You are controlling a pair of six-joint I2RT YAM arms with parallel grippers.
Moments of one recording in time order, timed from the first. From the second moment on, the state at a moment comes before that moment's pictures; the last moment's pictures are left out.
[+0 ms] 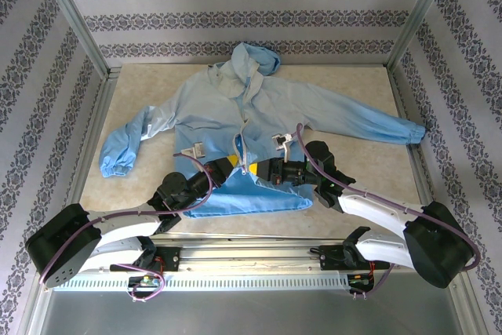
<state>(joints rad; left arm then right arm) -0.77 1.15 0.22 0.98 0.02 -1.03 0.65 1.17 0.46 0.48 -0.69 0.87</state>
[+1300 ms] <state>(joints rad) -0.77 1.17 0.20 1.01 0.04 -1.07 0.65 1.23 0.49 0.50 -0.67 0.87</state>
